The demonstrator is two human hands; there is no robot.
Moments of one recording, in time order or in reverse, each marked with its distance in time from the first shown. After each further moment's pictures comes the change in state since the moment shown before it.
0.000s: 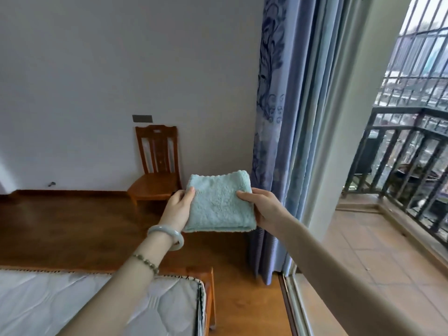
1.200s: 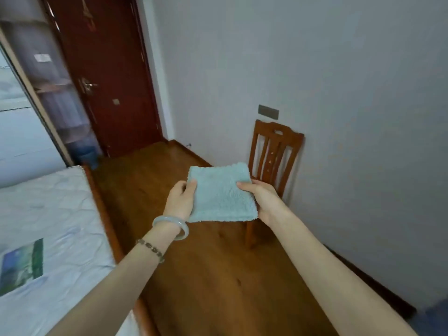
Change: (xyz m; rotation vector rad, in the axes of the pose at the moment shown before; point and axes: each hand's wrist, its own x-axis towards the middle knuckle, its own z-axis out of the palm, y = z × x) left_hand 0.494 -0.009 -0.016 0.180 0.915 -0.171; right_hand 0.638 -0.055 0.121 -0.117 -0.670 0.332
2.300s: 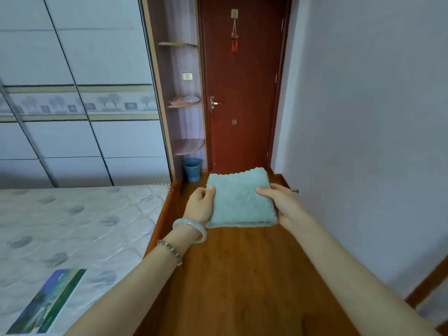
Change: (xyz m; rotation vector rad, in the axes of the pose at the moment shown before) left_hand 0.604 -0.027 -0.042 -0.003 0.548 -0.140; right_hand 0.659 -0.131 0.253 -0.234 -0.555 0.072
